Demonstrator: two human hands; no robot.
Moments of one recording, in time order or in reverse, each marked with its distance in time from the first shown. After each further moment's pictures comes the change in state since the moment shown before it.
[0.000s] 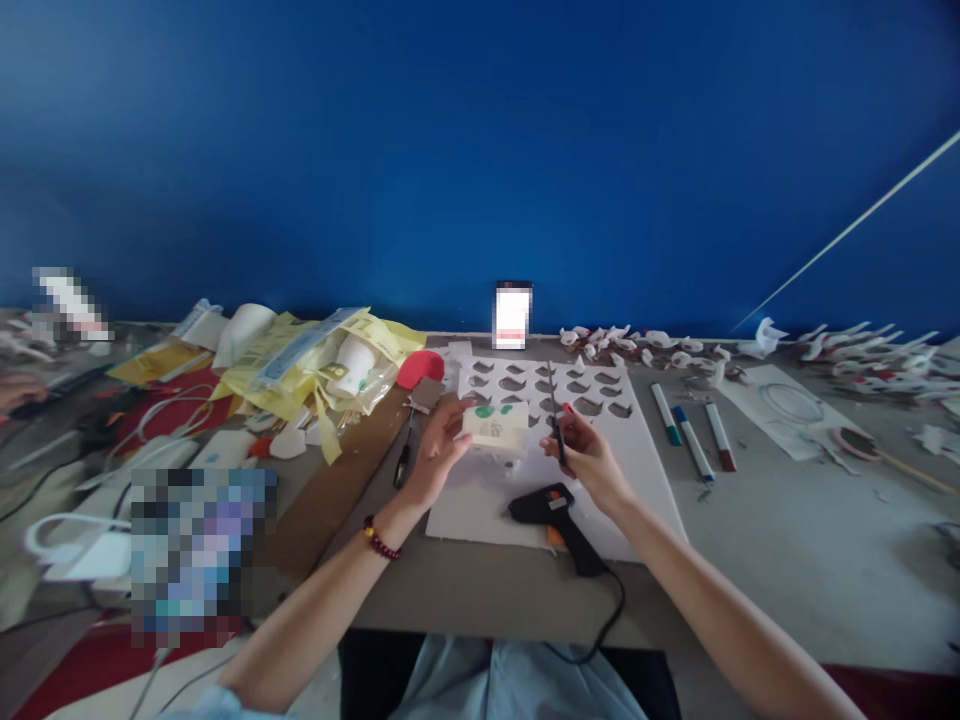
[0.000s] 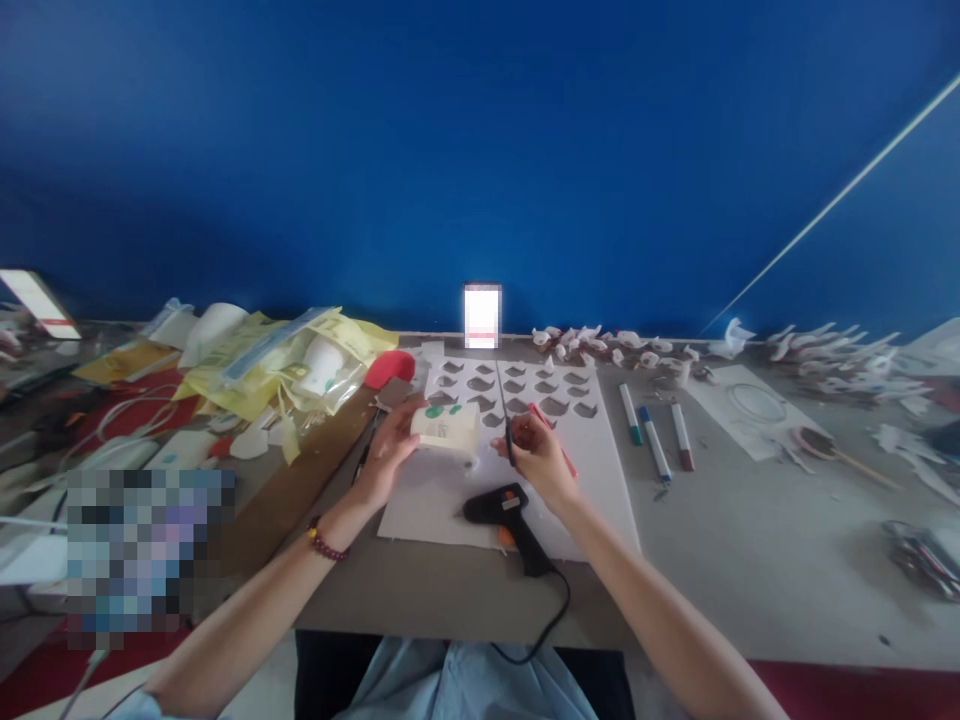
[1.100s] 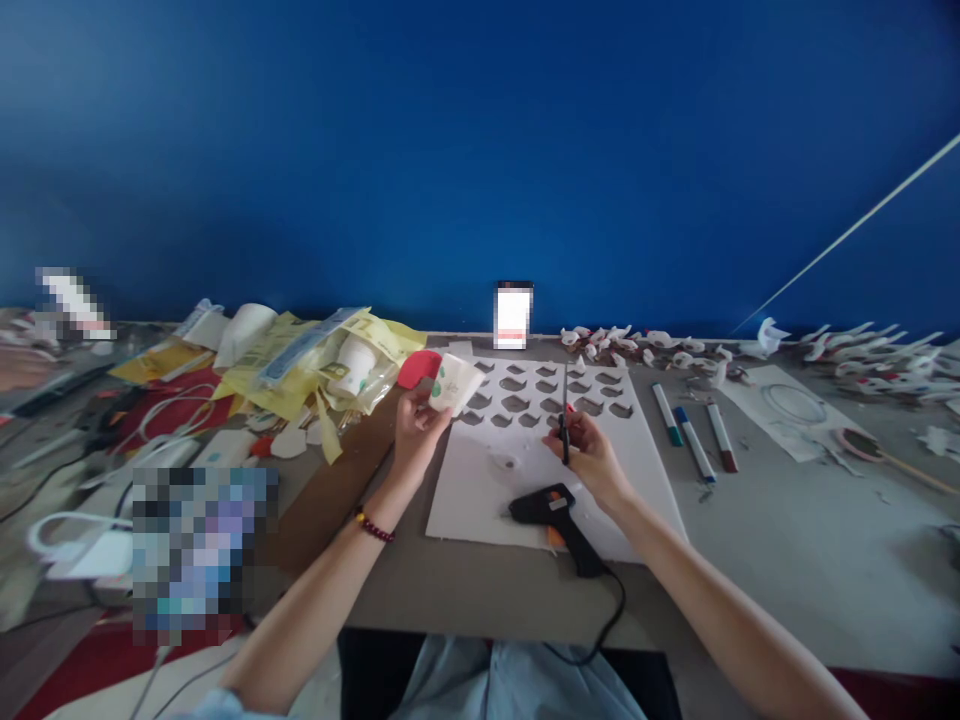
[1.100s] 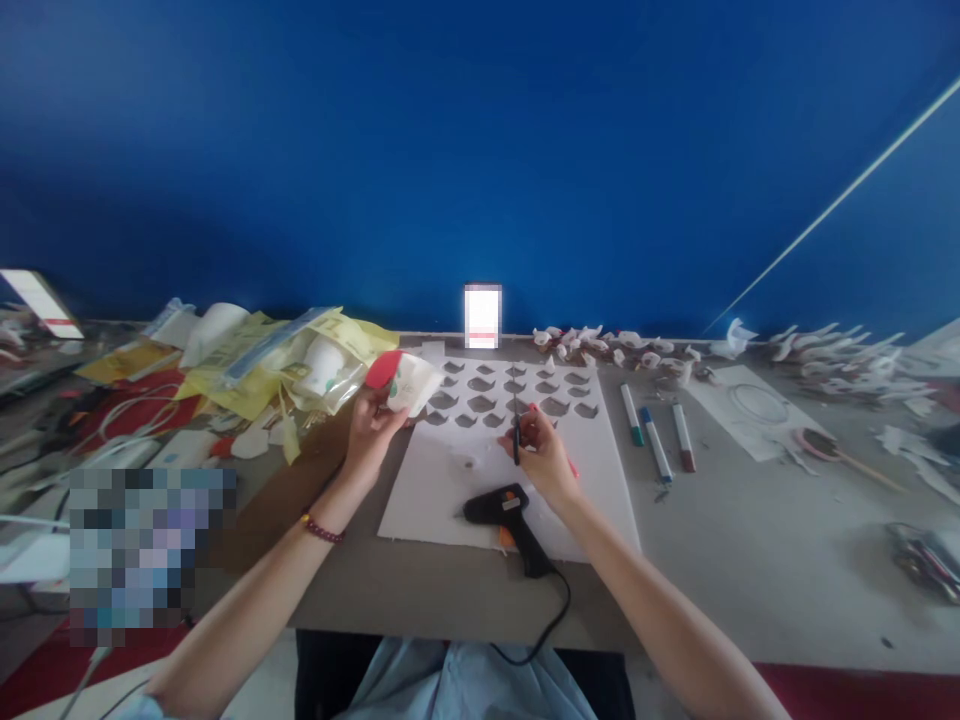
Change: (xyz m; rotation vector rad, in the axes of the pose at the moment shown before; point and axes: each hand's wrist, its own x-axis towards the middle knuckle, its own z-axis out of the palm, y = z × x) left_hand 0.023 -0.007 -0.021 0.111 0.445 -0.017; right_hand 0.005 0.009 -0.006 -0.175 0.086 -0.125
